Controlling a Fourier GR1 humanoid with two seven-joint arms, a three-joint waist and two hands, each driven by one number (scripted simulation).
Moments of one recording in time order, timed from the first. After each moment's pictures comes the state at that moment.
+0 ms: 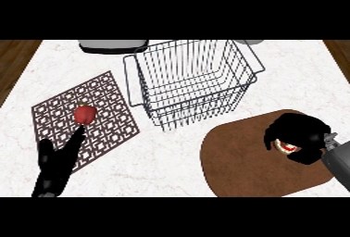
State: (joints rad) left arm 0.11 0.25 -0.05 -1.45 0.11 0.04 0.25; right arm -0.40 -0.73 0.52 -1.29 0.98 0.49 -0.54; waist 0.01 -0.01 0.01
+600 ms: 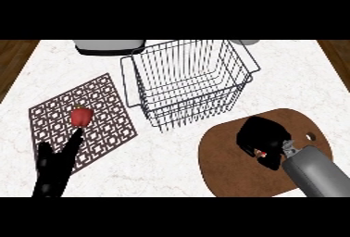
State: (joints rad) left arm 0.13 0.24 -0.03 -1.48 0.08 0.06 0.25; right arm -0.38 -0.50 0.53 -1.33 1.09 0.44 -0.37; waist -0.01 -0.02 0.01
